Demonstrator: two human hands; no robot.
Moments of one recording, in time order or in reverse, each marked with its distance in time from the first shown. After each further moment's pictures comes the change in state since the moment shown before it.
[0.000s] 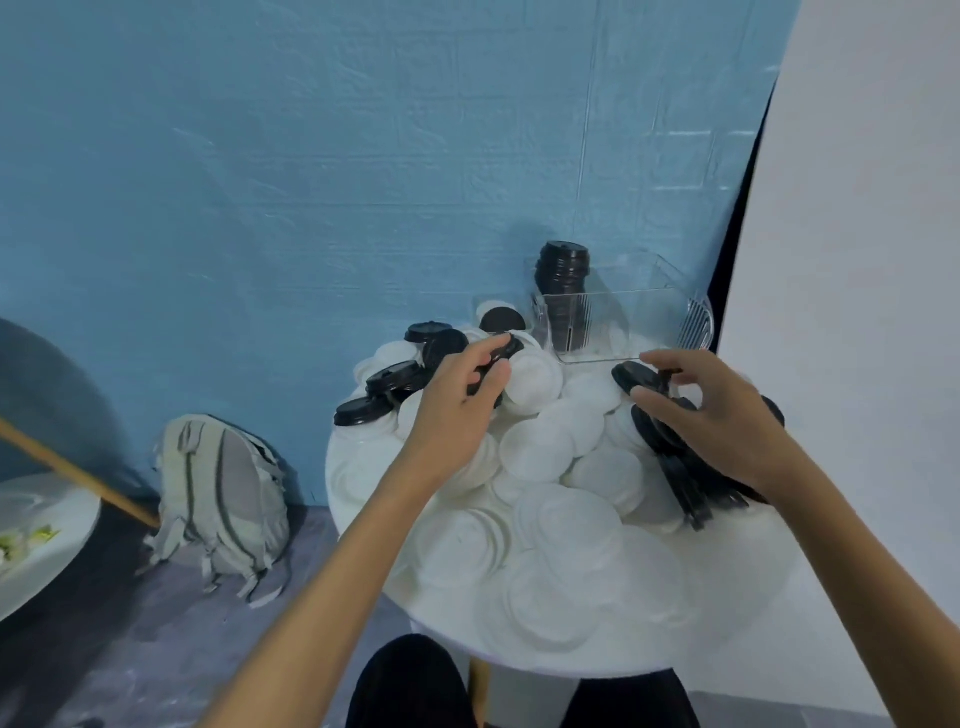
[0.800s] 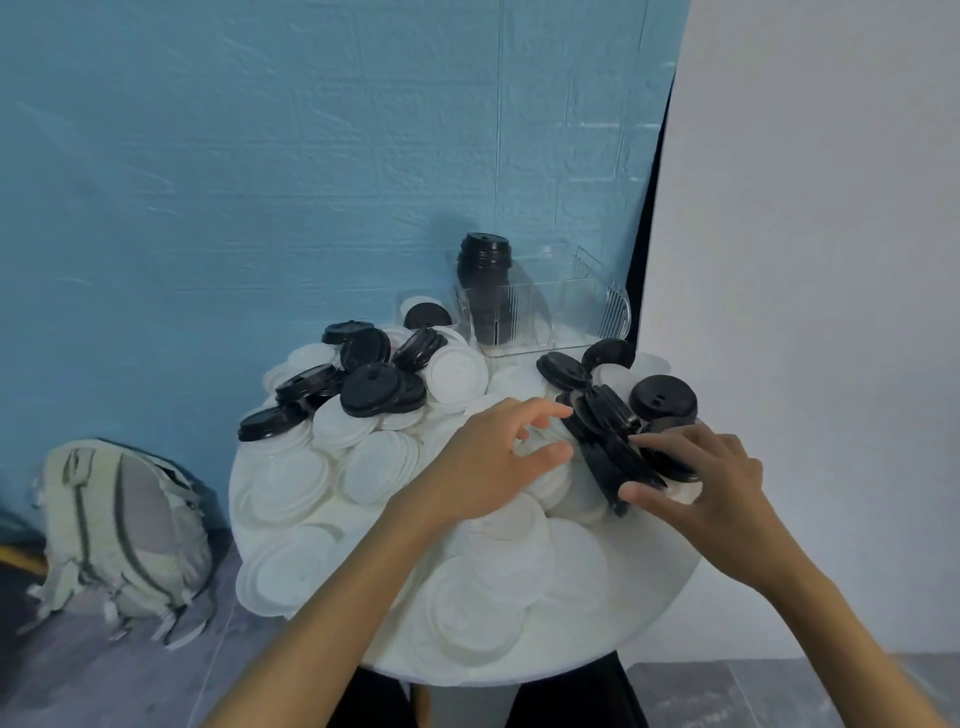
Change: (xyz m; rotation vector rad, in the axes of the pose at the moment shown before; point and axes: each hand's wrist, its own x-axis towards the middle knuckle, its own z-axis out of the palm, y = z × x) left_hand -0.008 0.017 0.082 0.186 -0.493 0.117; right_hand -0.076 0.084 -0.004 -0.157 0.078 0.052
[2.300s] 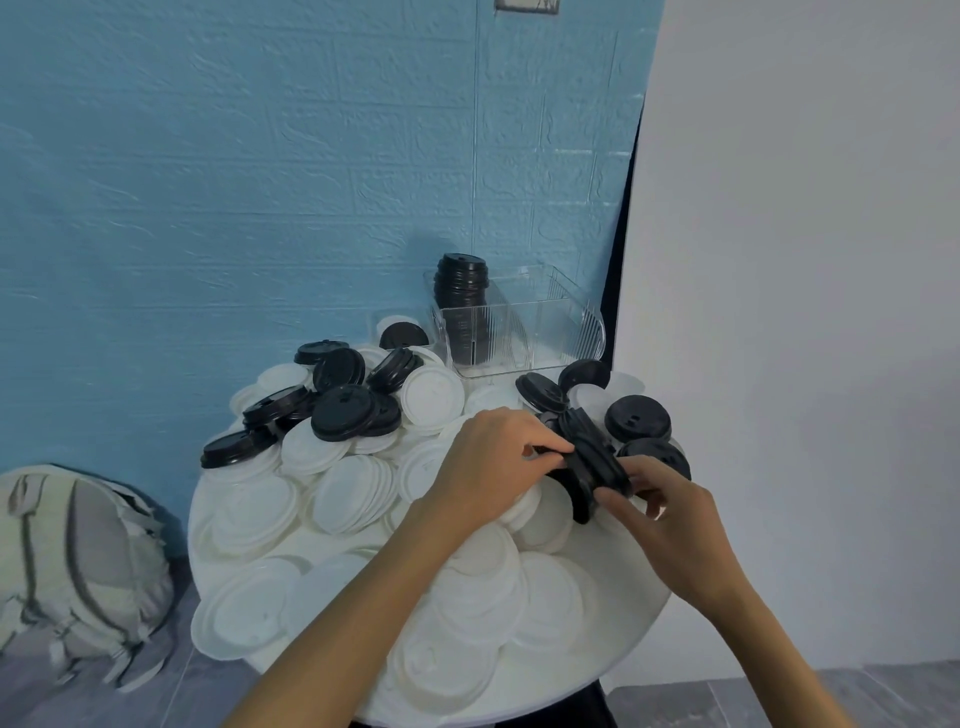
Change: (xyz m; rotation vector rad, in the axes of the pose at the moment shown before) left_hand 0.039 0.004 0.024 0.204 0.232 0.233; right_hand 0.002 -0.010 0.017 0.310 0.098 0.009
